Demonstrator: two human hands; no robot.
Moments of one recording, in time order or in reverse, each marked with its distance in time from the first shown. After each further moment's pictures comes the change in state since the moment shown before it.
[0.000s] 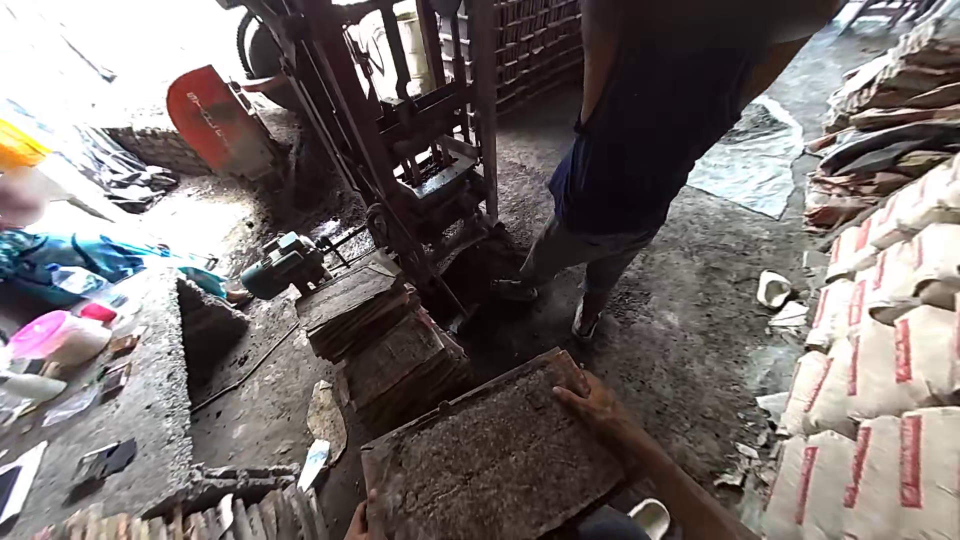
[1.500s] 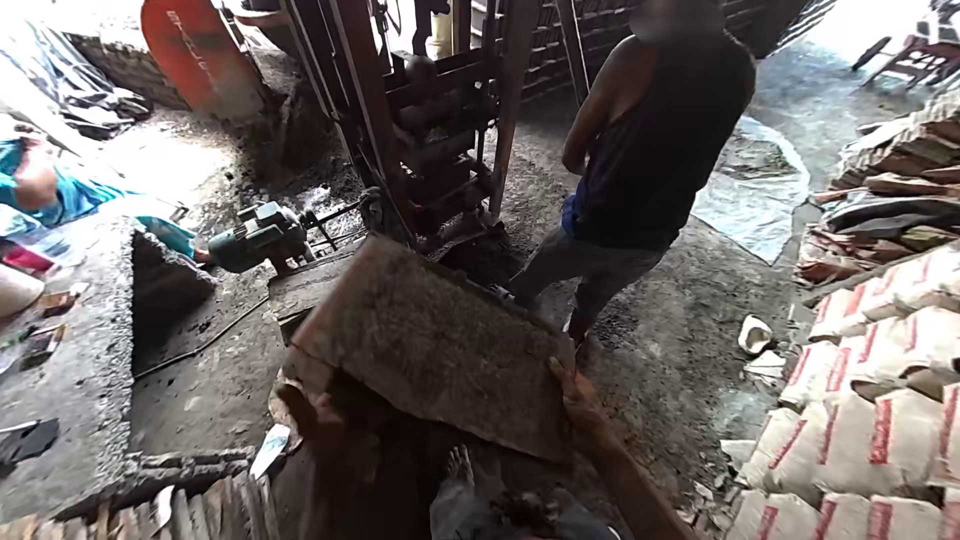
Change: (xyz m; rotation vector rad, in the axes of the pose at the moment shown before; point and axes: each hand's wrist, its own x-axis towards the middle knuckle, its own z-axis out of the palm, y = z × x) left_hand 0.158 0.232 0.052 -1.176 -0.385 0.218; right_hand 0.070 -0.124 0.005 0.652 0.160 0.016
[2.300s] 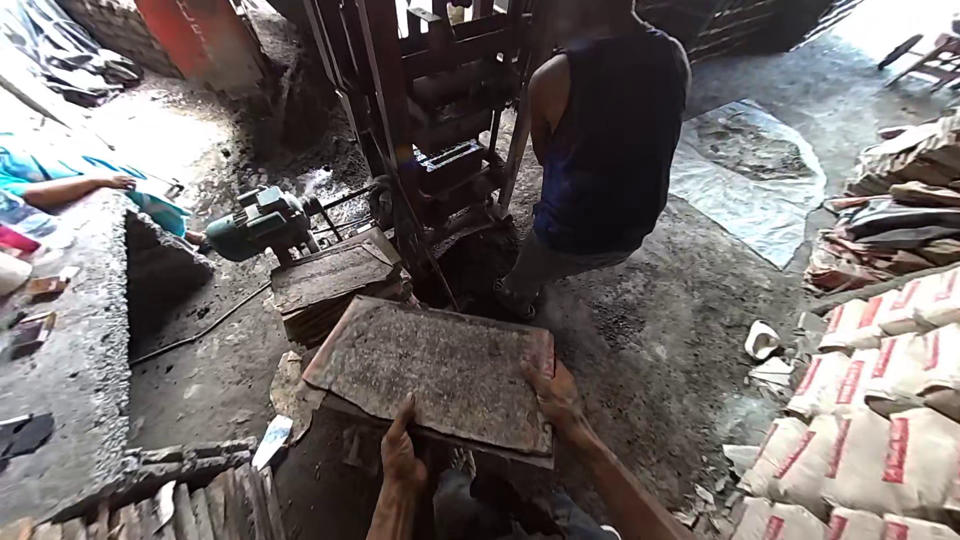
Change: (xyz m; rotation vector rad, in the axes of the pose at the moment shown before) left_hand -0.010 -0.101 -0.047 -0.009 0.546 -0.441; right_hand 0.025 -0.008 0.086 -0.254 0.000 -0.003
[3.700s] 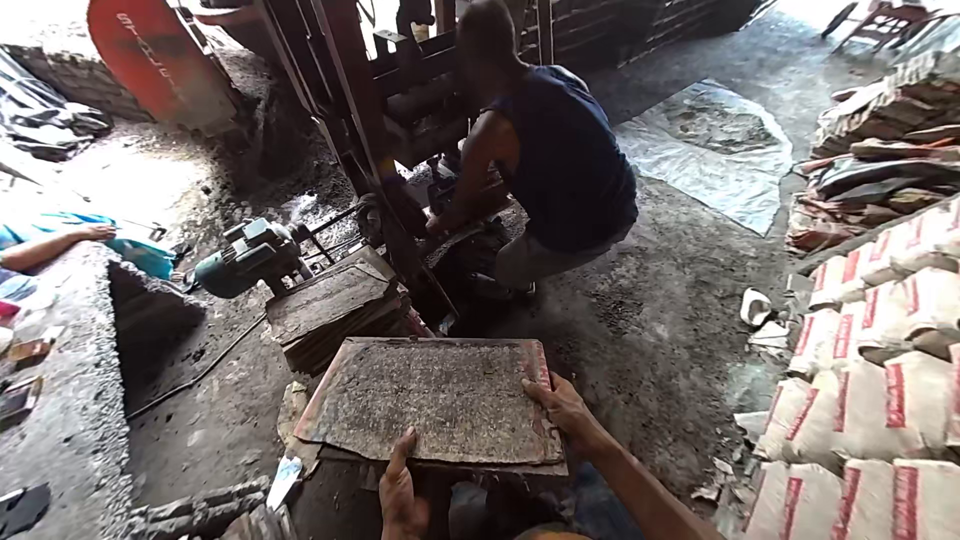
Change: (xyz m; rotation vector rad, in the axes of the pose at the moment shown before) left_hand -0.009 0.019 -0.029 0.099 0.082 -0.056; right_hand -0.016 0.015 0.000 0.231 -0.219 0.192
